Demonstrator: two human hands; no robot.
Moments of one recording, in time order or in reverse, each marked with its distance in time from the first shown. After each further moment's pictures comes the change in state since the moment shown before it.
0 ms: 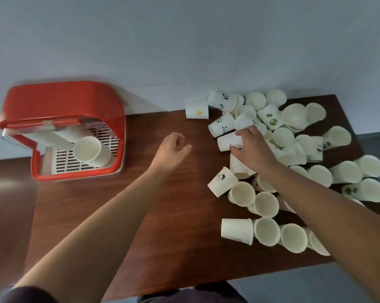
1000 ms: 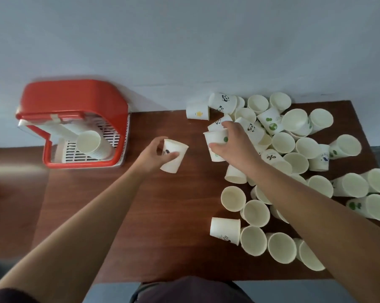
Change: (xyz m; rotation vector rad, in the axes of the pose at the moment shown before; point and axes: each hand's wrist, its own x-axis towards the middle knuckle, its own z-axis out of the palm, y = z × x) left_hand -0.012 -0.009 -0.001 -0.105 -0.017 -0.172; right_hand 0.002 -0.015 -0.025 0.381 -0.063 -0.017
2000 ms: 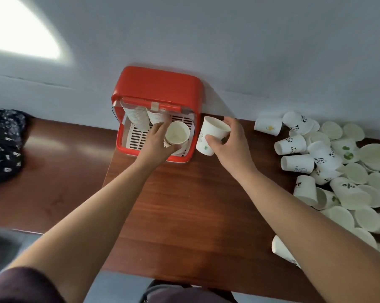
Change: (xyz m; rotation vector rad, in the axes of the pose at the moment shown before) left_hand -0.013 -0.134 -0.199 0.174 0.319 0.217; right_hand -0.004 -0.214 0.172 0.199 0.092 -0.105
